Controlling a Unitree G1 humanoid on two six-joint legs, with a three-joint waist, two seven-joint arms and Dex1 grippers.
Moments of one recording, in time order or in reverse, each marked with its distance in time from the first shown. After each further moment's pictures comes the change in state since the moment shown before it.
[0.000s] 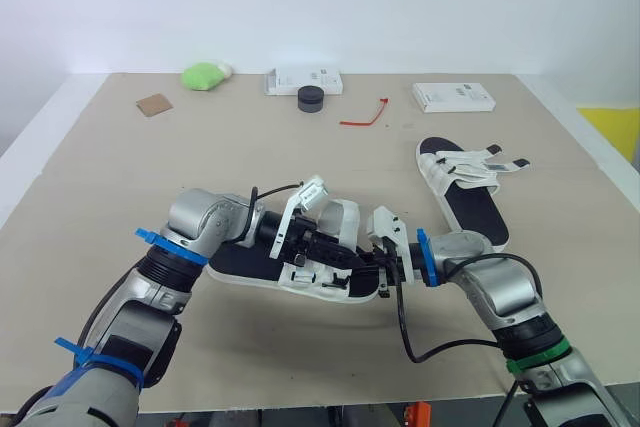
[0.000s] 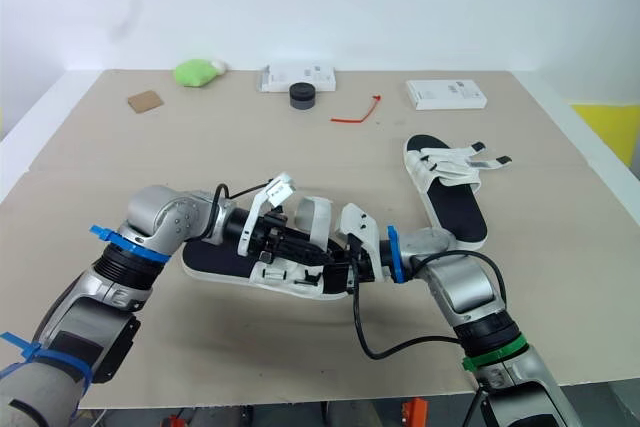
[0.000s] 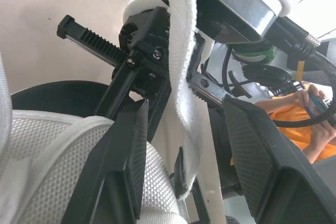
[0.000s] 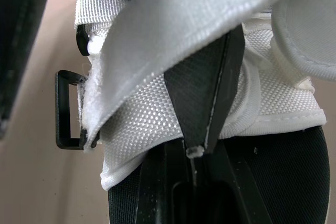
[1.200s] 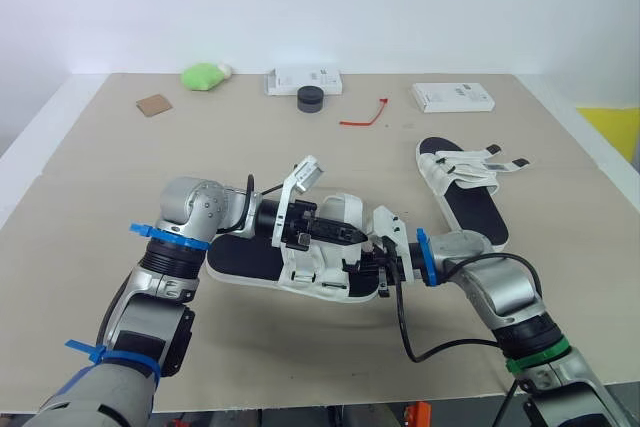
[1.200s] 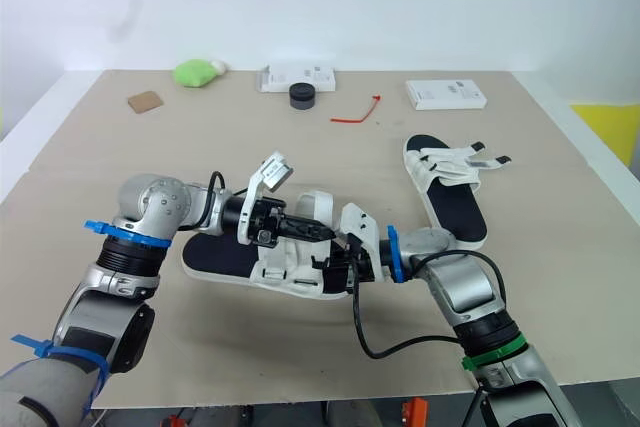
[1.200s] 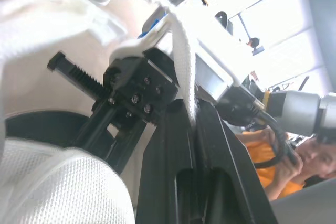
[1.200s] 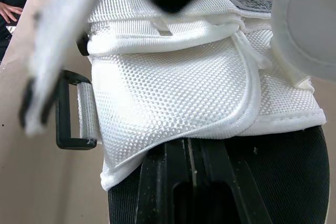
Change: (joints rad) left arm -0.031 -0.076 0.203 0.039 -0.092 0.241 0.143; right arm -0.003 0.001 0.000 0.004 0.000 0.000 0.000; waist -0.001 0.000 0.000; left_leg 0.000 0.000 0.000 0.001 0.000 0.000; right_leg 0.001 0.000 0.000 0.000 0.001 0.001
